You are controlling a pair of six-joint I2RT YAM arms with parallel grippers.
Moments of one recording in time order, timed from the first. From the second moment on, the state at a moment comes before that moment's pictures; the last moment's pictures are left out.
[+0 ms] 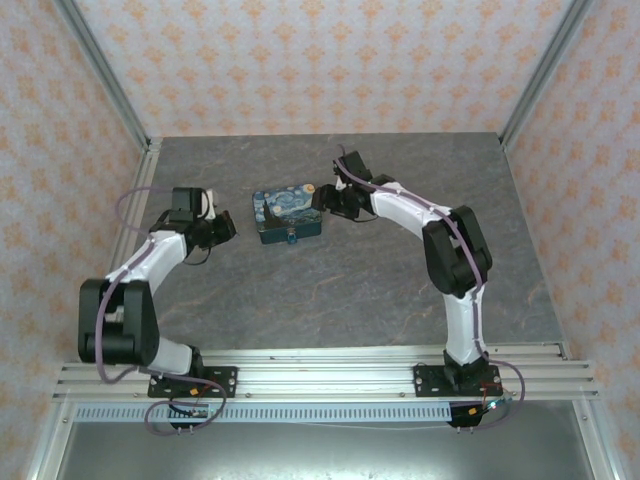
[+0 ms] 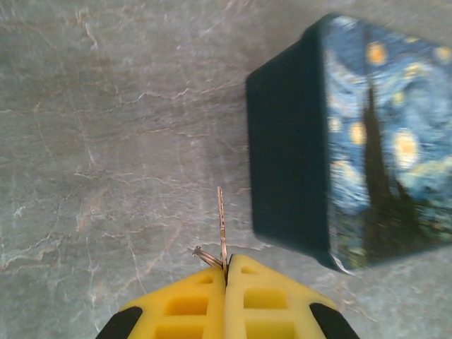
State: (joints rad) left arm 0.04 1.47 0.86 -0.35 0.30 -0.40; right arm 0.53 2.06 1.58 -0.45 -0.24 0.63
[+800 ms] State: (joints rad) left arm -0.26 1.74 1.12 -0.33 0.22 -0.36; right arm 0.51 1.82 1.25 -0.40 -0.21 0.62
